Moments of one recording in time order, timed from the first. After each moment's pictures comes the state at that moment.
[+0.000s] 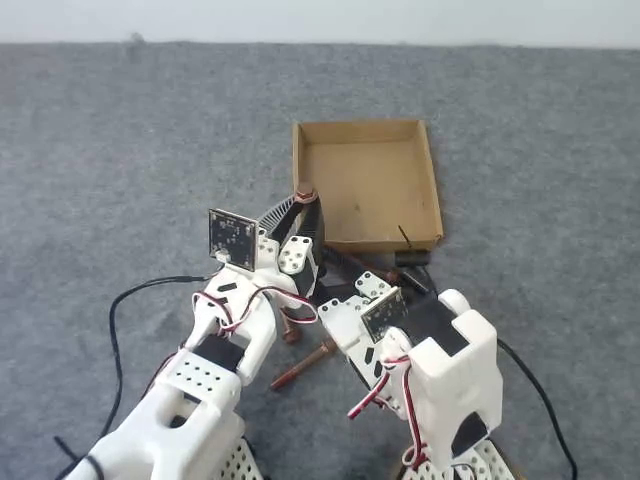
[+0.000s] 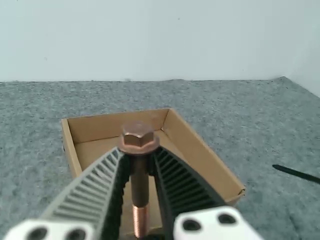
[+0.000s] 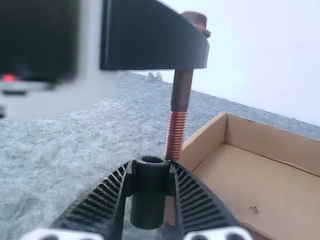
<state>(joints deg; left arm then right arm) 18.9 -49.3 88.6 -15.6 16.8 -39.4 23.8 85.6 -98.5 3.1</state>
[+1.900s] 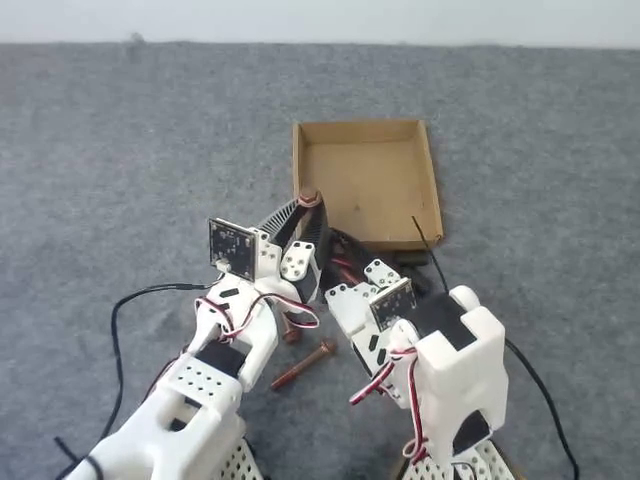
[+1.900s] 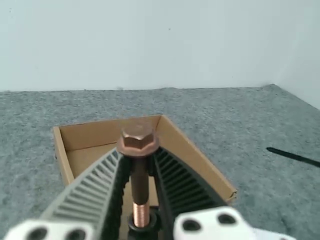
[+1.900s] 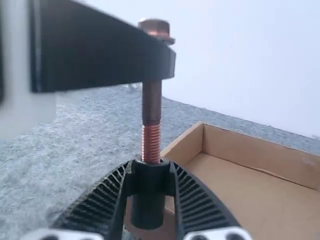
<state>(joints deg) 20.4 -50.0 91.0 -20.0 16.8 -35.0 23.8 82.7 -98.5 3.1</state>
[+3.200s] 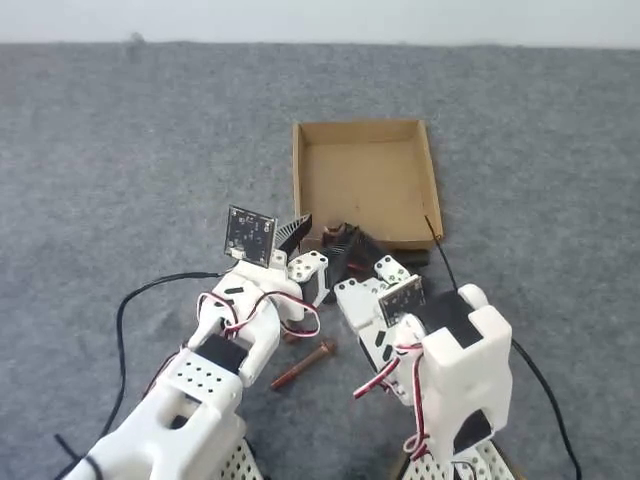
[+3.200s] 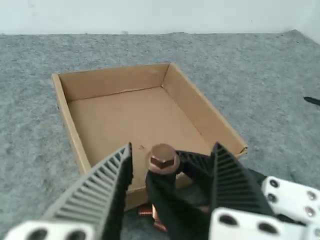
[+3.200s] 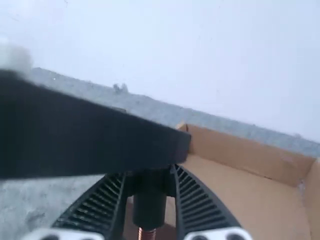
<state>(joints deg) 20.7 -50.1 87.8 -2.8 16.6 -32.4 23.5 83.4 -98.5 3.2</state>
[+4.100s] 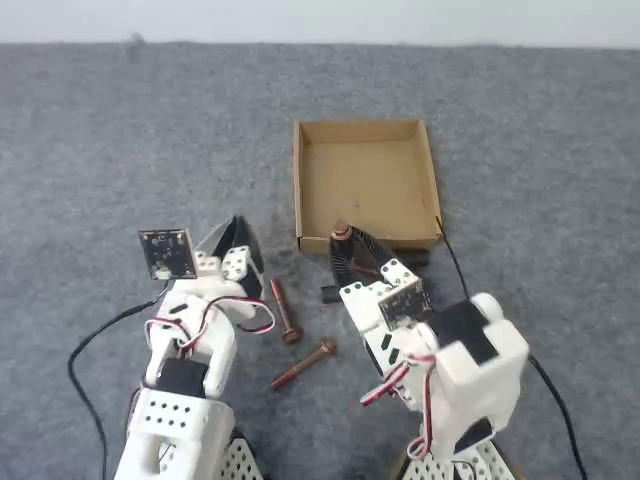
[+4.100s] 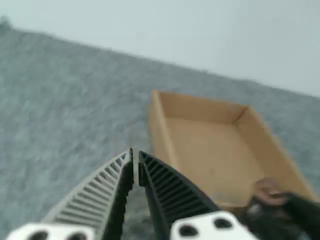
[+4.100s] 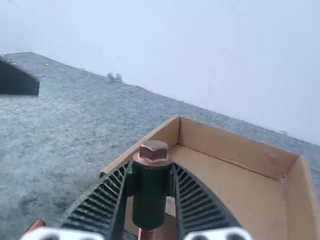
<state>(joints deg) 1.8 -77.6 97.5 15.0 22.0 -31.0 14.8 89.8 -95.0 6.7</state>
